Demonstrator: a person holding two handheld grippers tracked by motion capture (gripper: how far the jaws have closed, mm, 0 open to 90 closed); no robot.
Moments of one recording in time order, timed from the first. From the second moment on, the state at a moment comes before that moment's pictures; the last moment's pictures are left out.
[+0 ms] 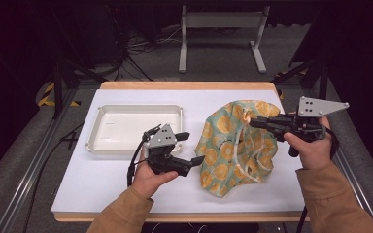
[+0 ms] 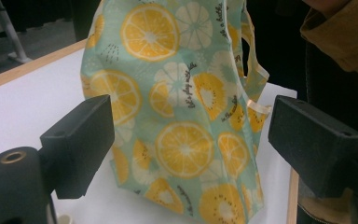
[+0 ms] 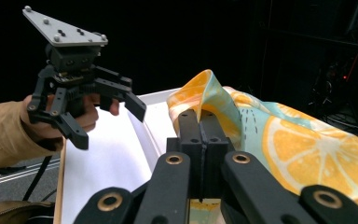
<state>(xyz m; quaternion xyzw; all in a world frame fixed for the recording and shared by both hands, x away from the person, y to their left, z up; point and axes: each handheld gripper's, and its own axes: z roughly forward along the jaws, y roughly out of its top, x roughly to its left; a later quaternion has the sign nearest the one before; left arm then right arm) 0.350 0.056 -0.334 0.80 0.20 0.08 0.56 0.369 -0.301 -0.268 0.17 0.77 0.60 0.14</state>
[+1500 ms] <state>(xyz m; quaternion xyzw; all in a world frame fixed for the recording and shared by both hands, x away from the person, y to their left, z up) 0.369 -0.011 -0.350 0.80 0.18 0.06 0.57 0.370 -0.255 -0.284 0.13 0.77 0.62 0.10</state>
